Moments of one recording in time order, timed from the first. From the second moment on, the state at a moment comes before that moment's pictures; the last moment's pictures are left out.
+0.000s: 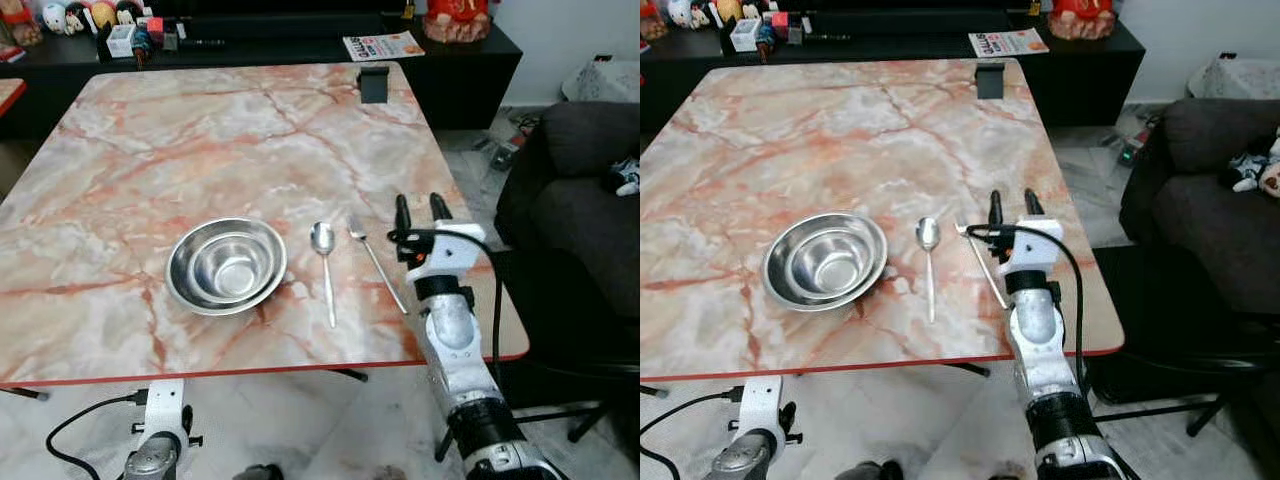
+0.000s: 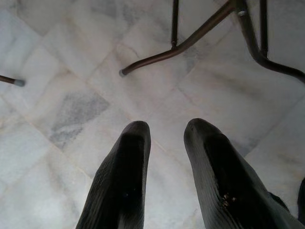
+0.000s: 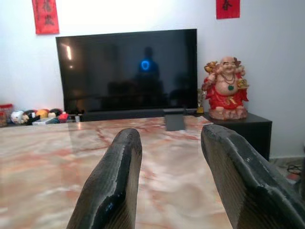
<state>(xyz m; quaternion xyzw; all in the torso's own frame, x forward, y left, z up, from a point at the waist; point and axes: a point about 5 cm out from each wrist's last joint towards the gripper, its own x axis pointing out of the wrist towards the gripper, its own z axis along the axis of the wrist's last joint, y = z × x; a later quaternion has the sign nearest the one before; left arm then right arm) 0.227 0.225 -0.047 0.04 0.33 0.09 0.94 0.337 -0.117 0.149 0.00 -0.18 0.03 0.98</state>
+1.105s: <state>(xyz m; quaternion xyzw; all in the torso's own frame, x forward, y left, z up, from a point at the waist) 0.229 0.232 -0.044 0.05 0.32 0.09 0.94 0.349 -0.209 0.137 -0.03 -0.11 -0.08 0.99</state>
